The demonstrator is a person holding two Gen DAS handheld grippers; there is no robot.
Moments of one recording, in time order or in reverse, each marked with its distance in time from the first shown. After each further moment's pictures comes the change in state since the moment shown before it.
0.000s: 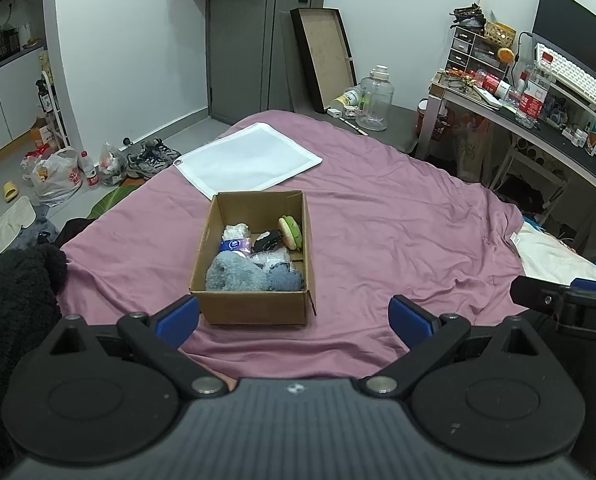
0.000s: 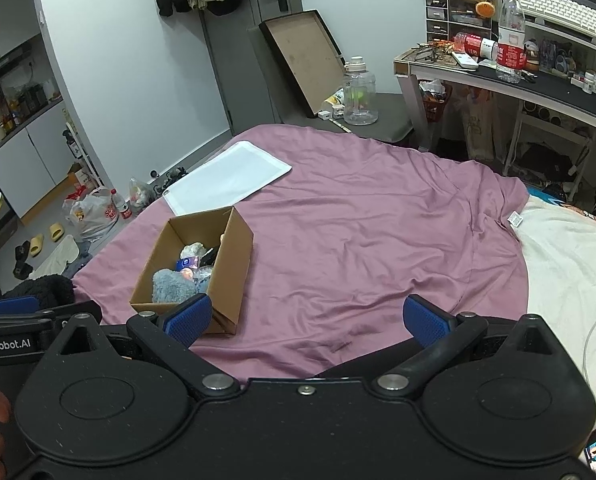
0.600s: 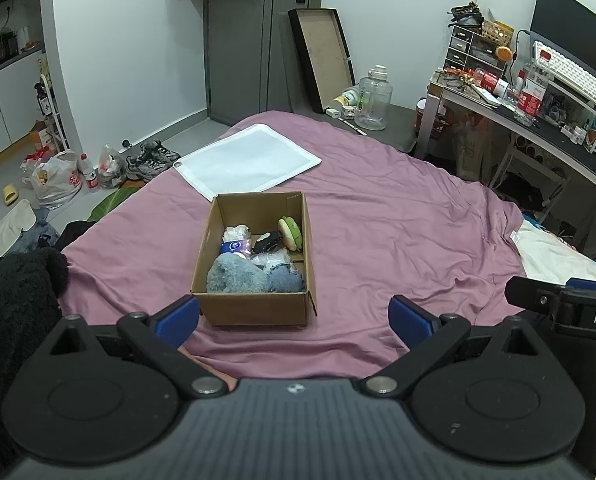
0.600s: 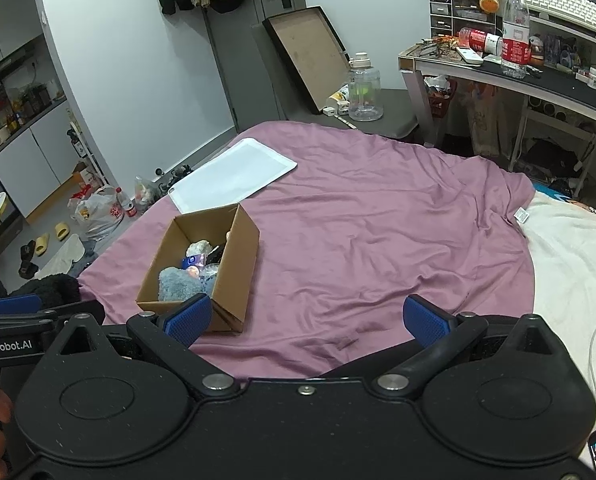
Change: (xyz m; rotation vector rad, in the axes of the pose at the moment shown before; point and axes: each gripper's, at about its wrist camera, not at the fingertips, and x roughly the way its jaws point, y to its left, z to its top) left arm -0.002 -0.001 0.000 0.010 0.001 0.001; right arm 0.000 0.001 0.000 0.004 0.014 0.017
